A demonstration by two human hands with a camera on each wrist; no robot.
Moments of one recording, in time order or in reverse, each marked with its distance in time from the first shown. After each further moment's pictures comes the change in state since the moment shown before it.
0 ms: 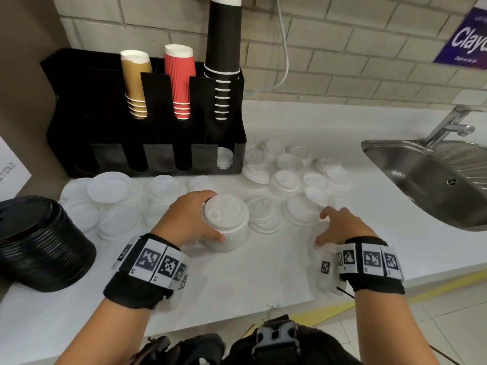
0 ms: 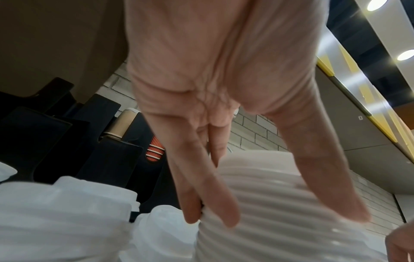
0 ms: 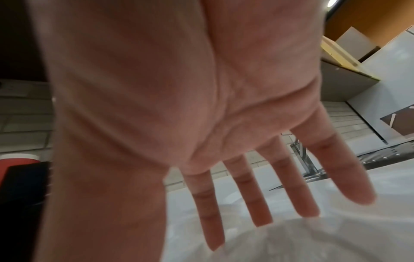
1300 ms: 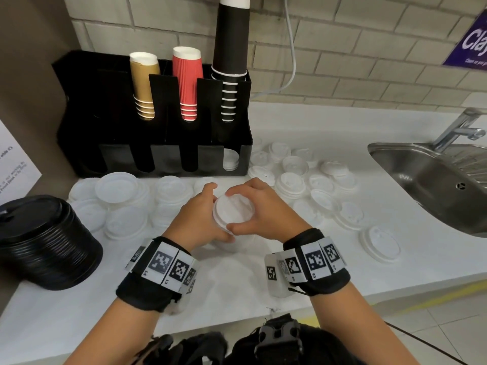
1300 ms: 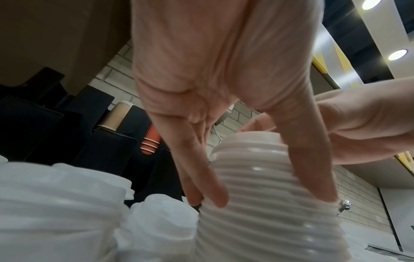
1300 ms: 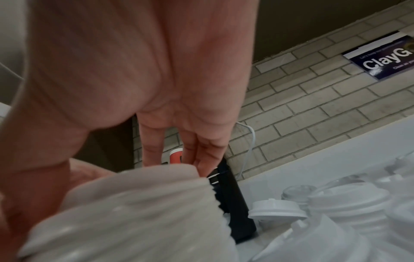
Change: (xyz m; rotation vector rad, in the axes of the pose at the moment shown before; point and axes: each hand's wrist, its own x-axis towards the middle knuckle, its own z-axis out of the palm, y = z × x) left_hand 0.006 -0.003 0.010 0.005 0.002 -0.003; right_hand -0.032 -0.128 0.016 0.392 0.163 -0.873
